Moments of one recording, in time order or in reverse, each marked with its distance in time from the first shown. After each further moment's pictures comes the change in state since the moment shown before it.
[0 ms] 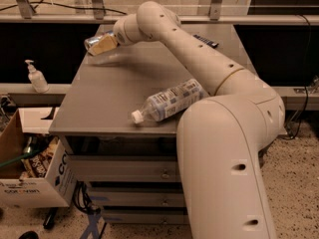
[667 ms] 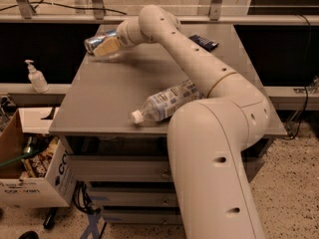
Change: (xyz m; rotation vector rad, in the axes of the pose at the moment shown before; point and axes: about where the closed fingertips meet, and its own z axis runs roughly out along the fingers) arm 0.018 -0.019 0.016 0.007 0.017 0.011
